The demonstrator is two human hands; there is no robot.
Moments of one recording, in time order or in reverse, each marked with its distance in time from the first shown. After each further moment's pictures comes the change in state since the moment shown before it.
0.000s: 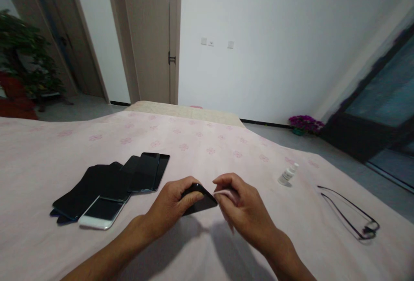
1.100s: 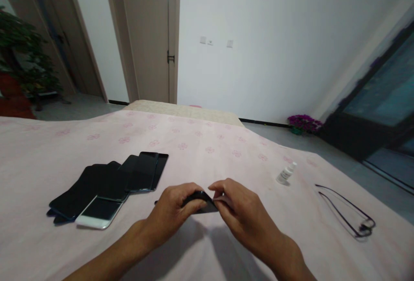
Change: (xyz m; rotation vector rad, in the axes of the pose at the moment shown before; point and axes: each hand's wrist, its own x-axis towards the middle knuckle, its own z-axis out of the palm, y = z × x) left_hand -0.006 0.001 0.011 0.035 -0.014 0.065; right_hand -0.009 -0.007 -0.010 -0.298 -0.131 -0.237
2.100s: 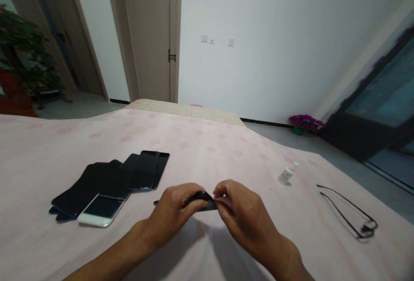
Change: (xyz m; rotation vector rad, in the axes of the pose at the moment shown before) left_hand -0.001 0.004 0.000 0.020 0.017 0.025; right_hand -0.003 0.000 0.005 -0.091 0.068 -0.040
